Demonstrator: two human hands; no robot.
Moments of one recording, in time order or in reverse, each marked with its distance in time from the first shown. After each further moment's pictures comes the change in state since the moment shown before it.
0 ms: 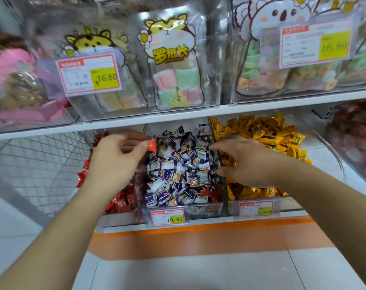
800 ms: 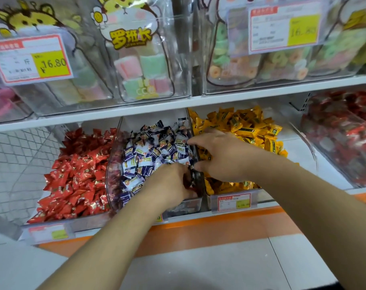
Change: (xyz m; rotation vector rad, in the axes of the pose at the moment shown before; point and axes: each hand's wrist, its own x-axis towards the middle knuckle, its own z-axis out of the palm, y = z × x) left_hand -0.029 0.015 0.129 0.541 -0.682 -0.017; right_hand -0.001 0.000 0.001 -0.026 0.002 0.003
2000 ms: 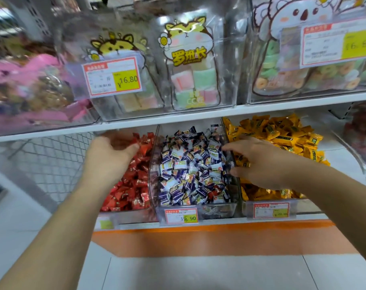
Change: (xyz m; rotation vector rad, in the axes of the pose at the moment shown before) left_hand -0.059 -0.112 -0.113 -0.542 0.792 -0.140; right_hand -0.002 -0.005 0.001 0.049 0.011 0.002
